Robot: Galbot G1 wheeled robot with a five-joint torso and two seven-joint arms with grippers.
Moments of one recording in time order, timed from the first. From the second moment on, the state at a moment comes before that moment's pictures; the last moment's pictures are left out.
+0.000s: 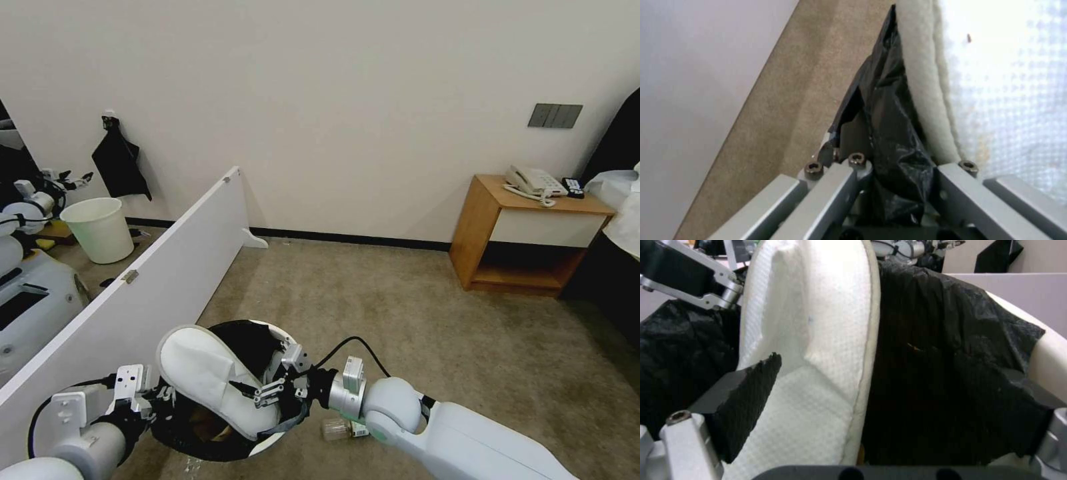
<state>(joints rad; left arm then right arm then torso) 1.67 -0.95 -0.81 -2.42 -1.07 0.74 -0.47 -0.57 0.97 -0.59 1.74 0.69 0.07 -0.23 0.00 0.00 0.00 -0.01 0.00</state>
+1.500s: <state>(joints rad) 1.67 -0.95 -0.81 -2.40 -1.07 0.74 -0.48 -0.63 0.96 -0.35 1.77 0.82 0.38 -0.49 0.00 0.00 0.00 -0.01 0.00</state>
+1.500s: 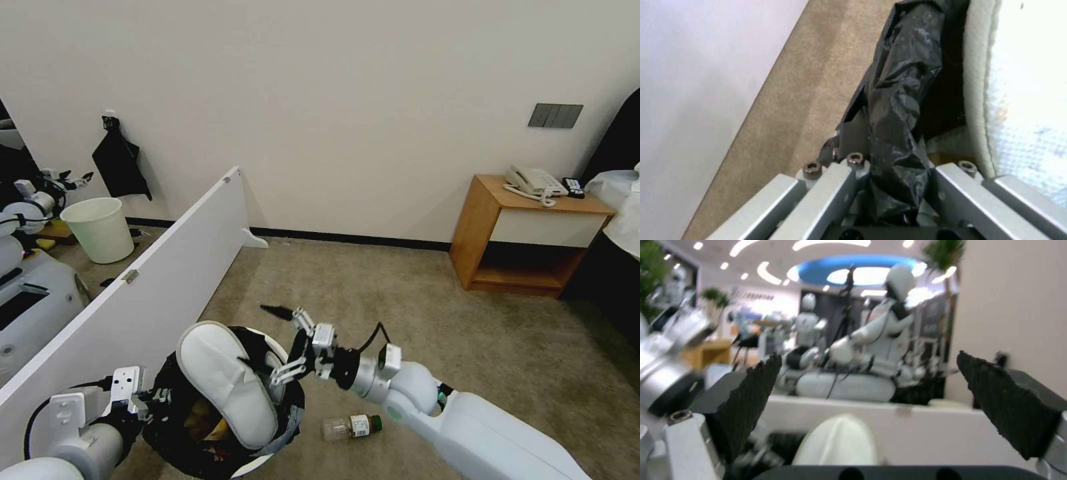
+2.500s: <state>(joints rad) 1.71 -1.06 -0.88 -2.40 -1.02 0.74 -0.46 -1.13 0.94 0.22 1.85 0.60 0.15 0.11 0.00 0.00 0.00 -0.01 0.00</state>
